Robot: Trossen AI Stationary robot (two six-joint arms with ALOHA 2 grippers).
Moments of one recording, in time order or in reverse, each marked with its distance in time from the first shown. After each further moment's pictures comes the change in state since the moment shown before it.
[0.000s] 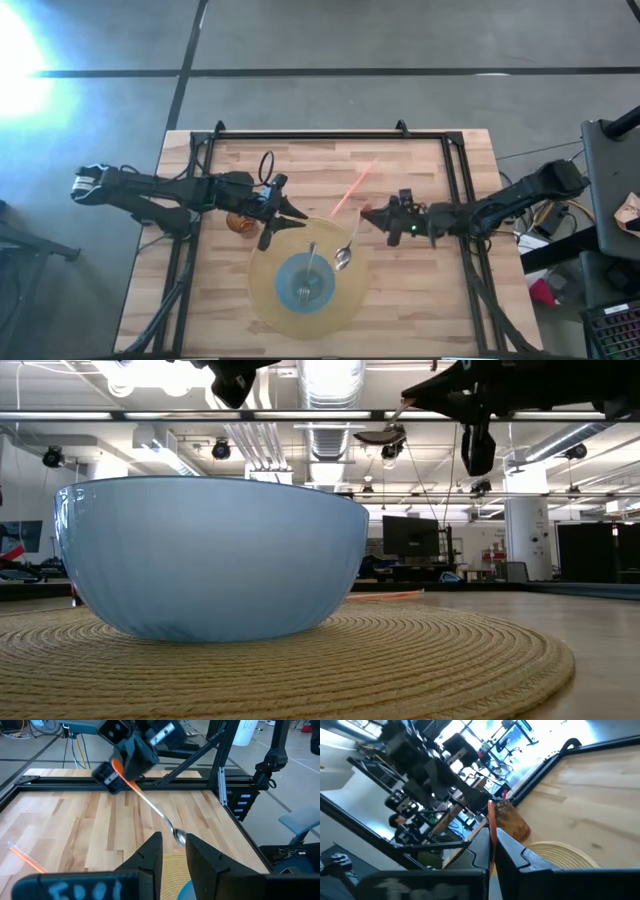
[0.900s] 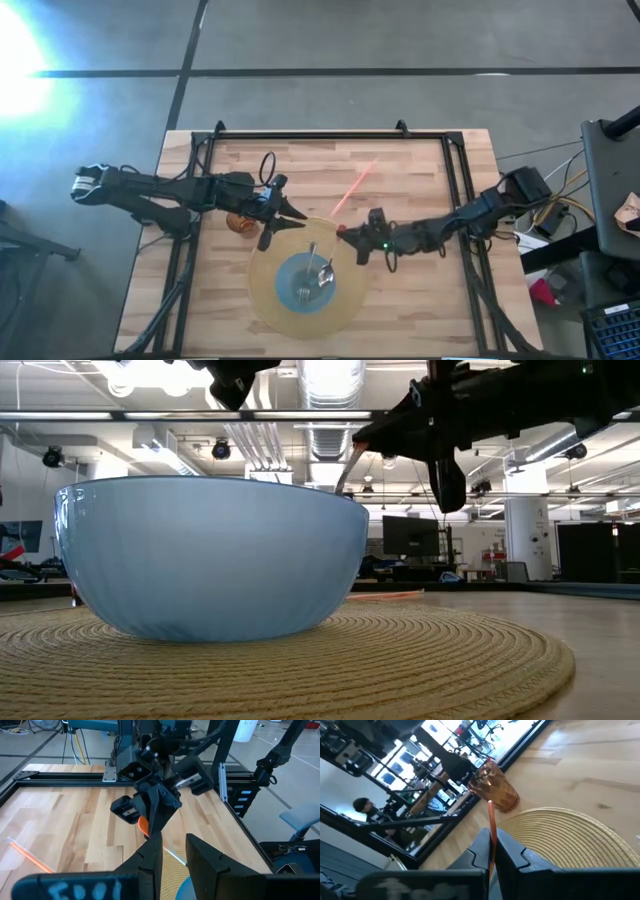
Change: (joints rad) left arm 0.000 0.000 0.000 -0.021 0.000 0.000; right arm 0.060 0.403 0.187 0.030 0.061 0.078
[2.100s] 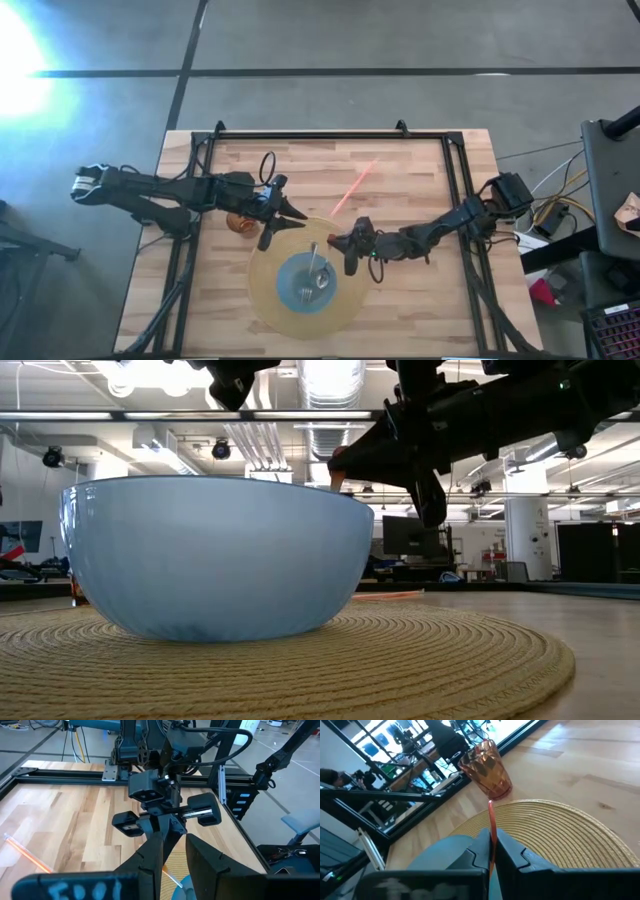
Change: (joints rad) left arm 0.000 0.000 0.000 0.003 0.000 -0.031; right arm 0.005 0.156 0.099 -0.031 -0.011 -0.143
